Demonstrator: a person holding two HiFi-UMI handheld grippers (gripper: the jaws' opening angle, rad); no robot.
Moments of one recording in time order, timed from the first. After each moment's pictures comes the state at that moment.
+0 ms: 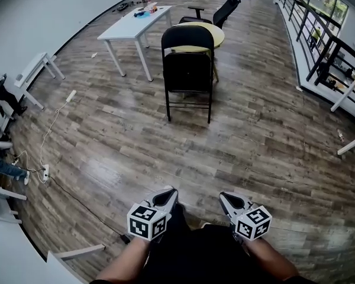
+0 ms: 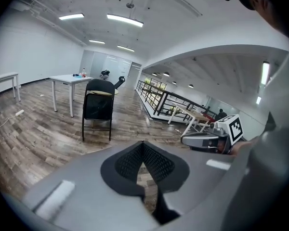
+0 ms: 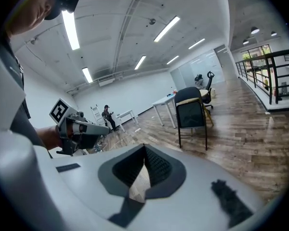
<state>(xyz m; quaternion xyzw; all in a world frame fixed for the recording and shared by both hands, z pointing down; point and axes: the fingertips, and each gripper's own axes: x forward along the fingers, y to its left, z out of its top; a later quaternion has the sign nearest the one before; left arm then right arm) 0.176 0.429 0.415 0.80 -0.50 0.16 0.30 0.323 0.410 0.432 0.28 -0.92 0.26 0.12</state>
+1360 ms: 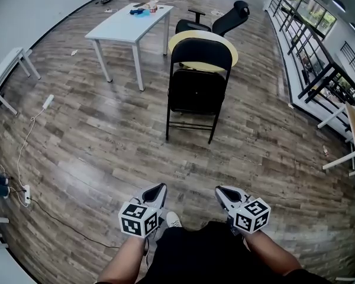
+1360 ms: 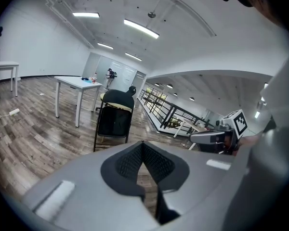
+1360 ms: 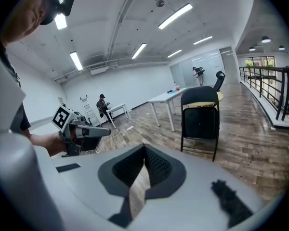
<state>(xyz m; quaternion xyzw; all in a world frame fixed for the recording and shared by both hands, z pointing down) -0.116 0.203 0.421 0.81 -0.50 0.09 0.30 0.055 0.188 0.407 0.31 -0.90 0.24 0.18</state>
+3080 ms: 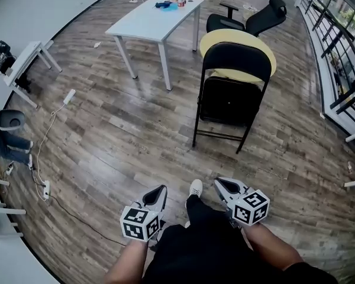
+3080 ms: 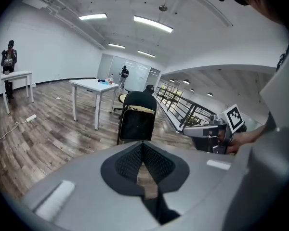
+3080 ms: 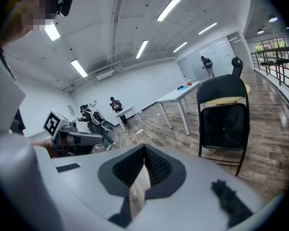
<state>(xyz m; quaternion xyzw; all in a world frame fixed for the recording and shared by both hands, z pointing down) -0.230 0.087 0.439 0.75 -0.57 0.14 0.31 -0.076 0.019 0.440 0.23 -0.92 0.27 0.15</state>
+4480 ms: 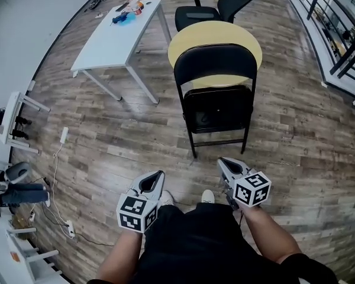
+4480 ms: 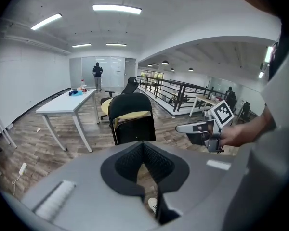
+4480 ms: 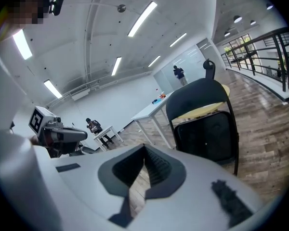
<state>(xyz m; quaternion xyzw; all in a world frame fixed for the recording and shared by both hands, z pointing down) -0.213 -0.173 0.414 0.80 -0.48 0.27 0.21 -0.040 -0.224 0.475 0.35 -0.88 0.32 0.06</state>
